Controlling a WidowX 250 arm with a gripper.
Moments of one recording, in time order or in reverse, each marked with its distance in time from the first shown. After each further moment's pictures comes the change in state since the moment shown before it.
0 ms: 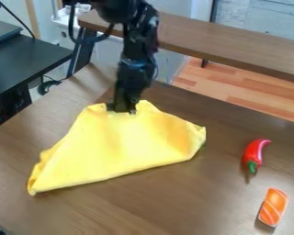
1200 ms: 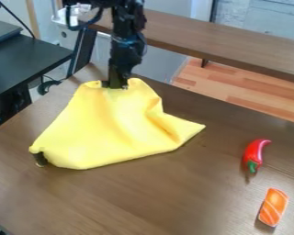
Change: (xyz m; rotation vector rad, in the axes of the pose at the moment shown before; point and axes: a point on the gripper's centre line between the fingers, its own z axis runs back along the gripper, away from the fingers) arm 0.000 0.060 0.001 0.058 -0.058 0.021
